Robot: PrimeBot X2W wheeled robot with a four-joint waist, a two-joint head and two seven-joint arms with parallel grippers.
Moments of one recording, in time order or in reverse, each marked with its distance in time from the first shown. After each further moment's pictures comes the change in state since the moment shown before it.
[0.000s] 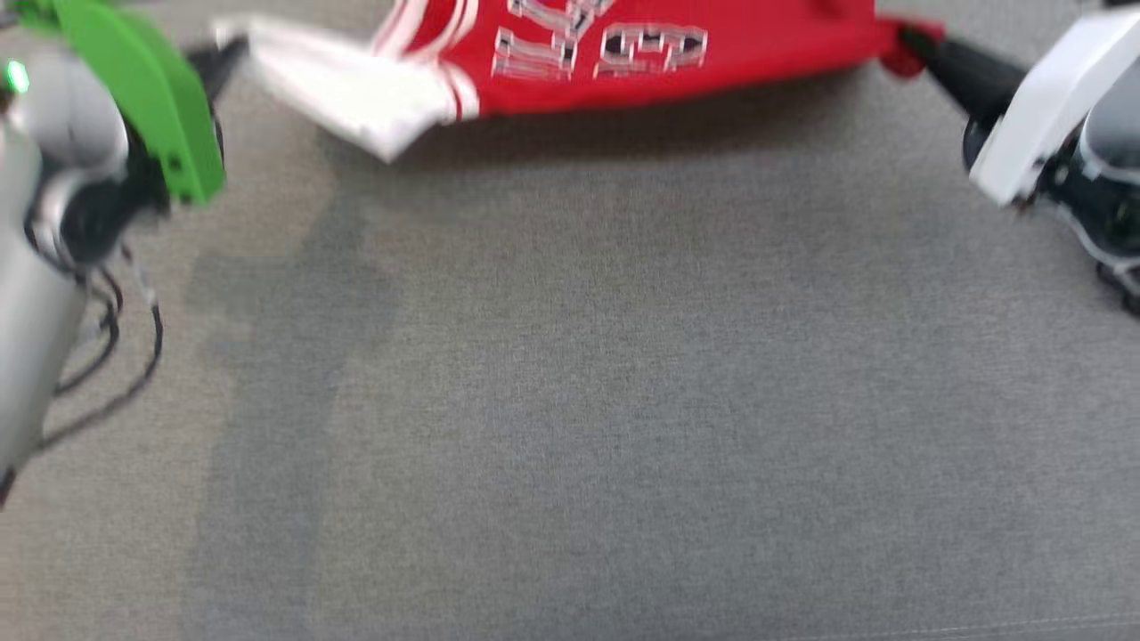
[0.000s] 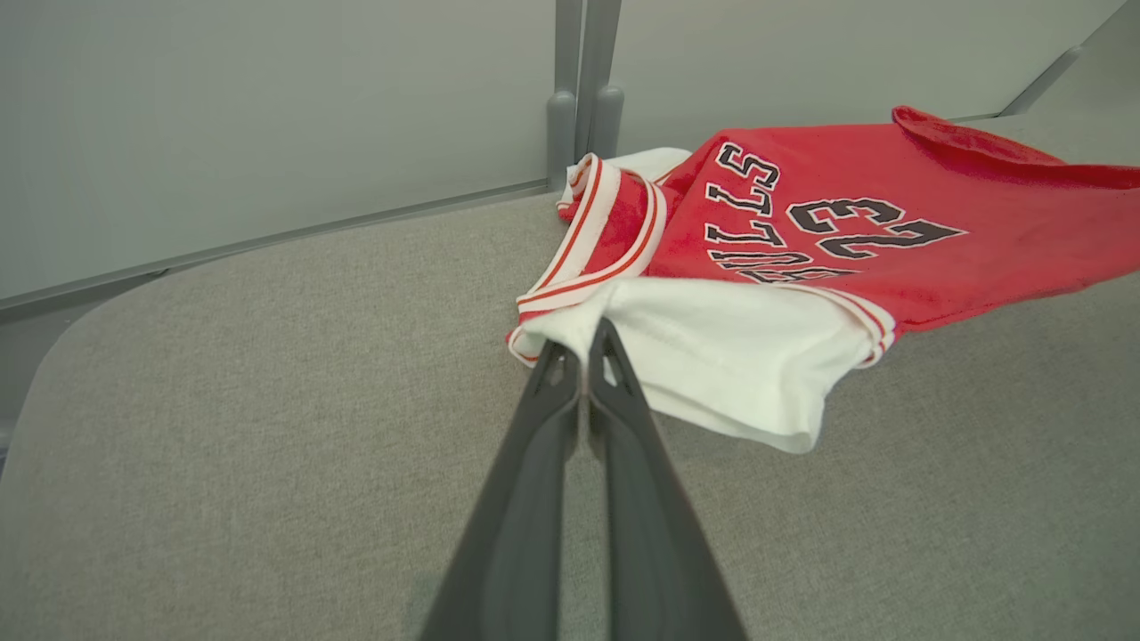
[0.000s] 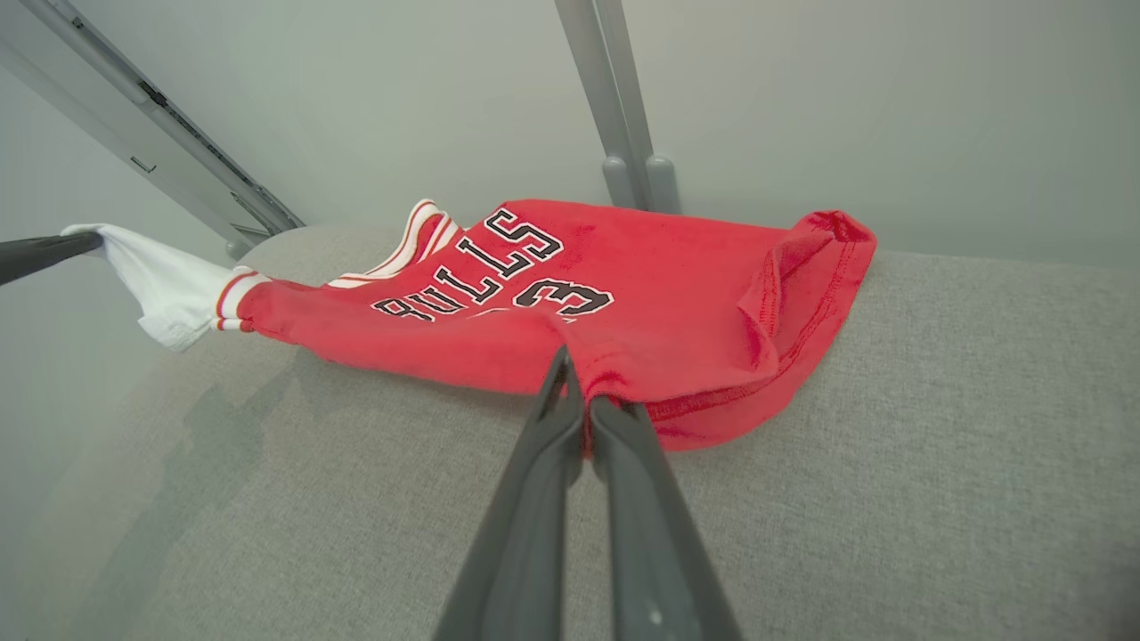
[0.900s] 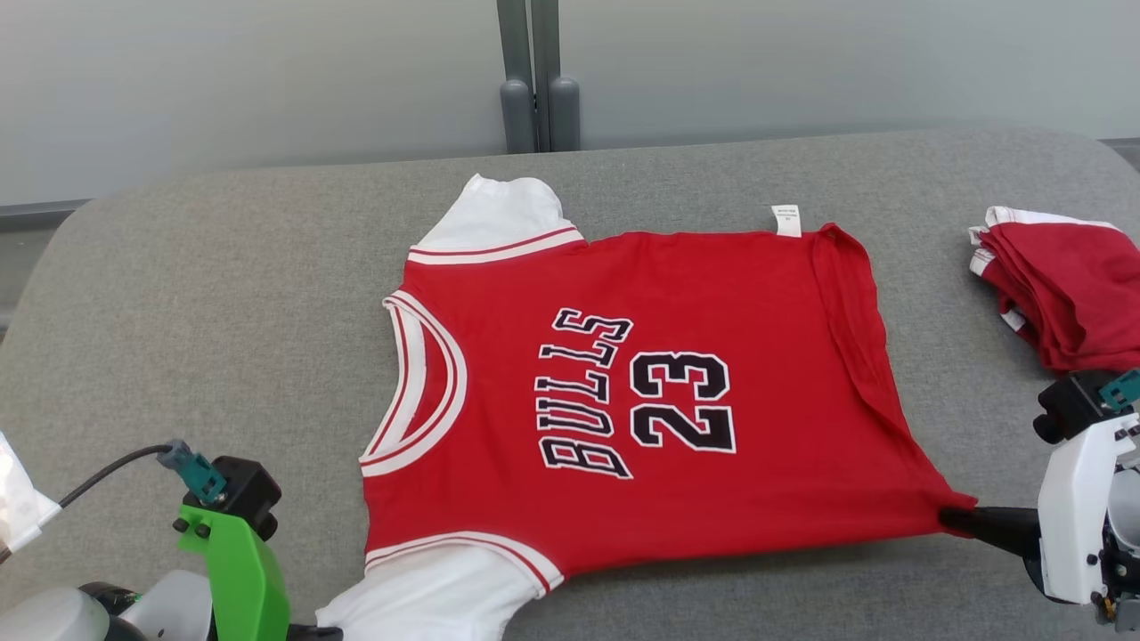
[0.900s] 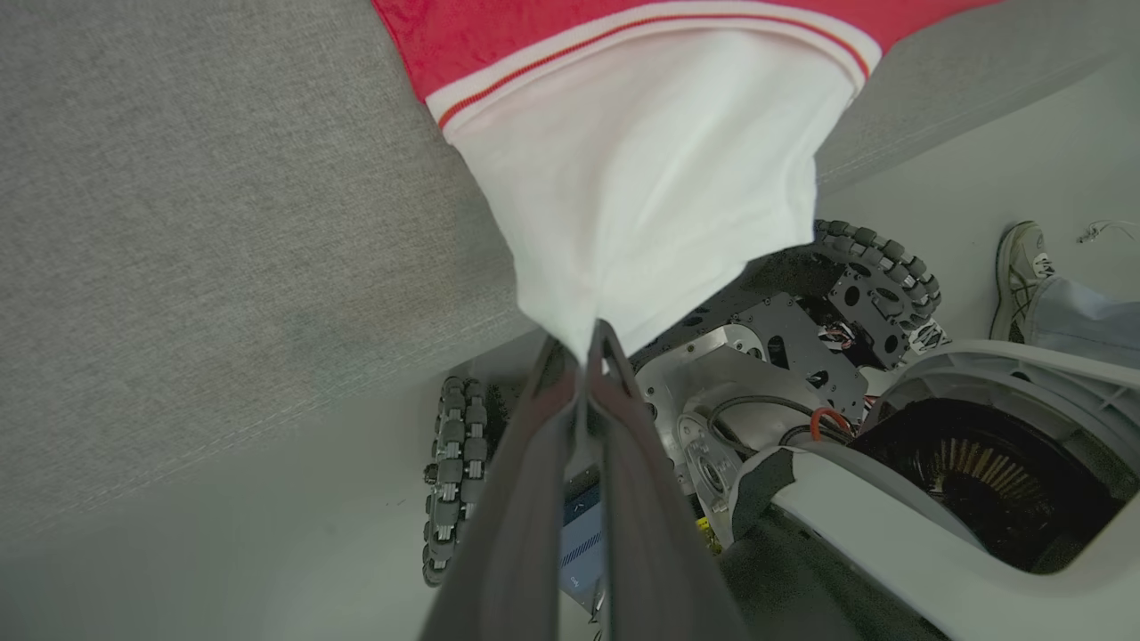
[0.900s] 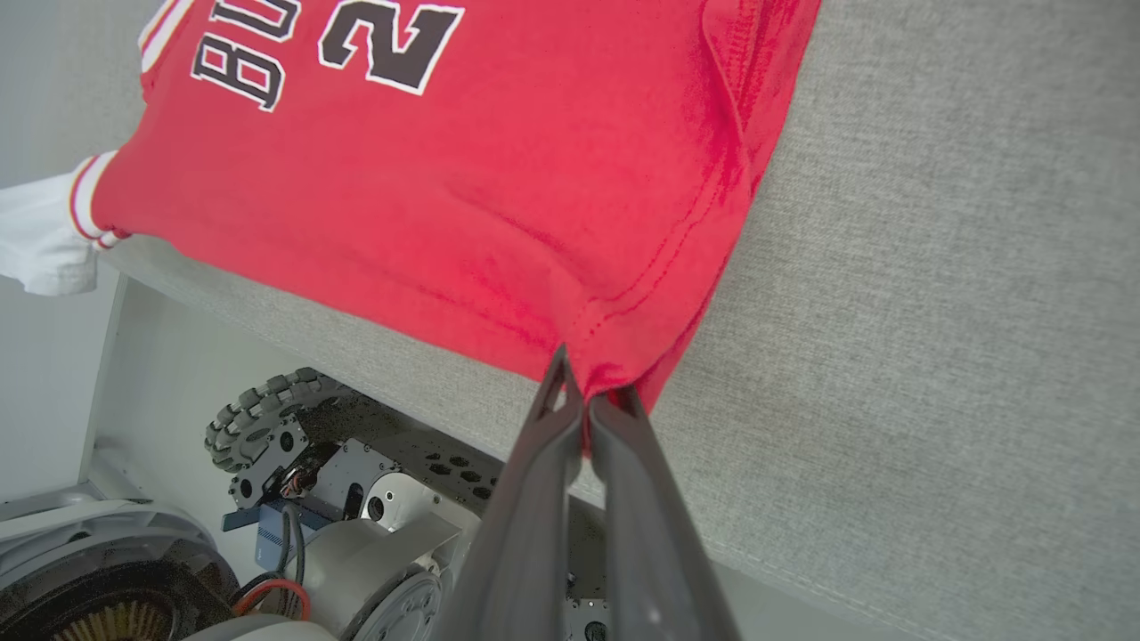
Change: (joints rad) left arm 0.763 0.467 -0.126 -0.911 -0.336 0.303 0.365; right arm 0.517 -0.337 0.209 -0.353 0.134 0.000 0.169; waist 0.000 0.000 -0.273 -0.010
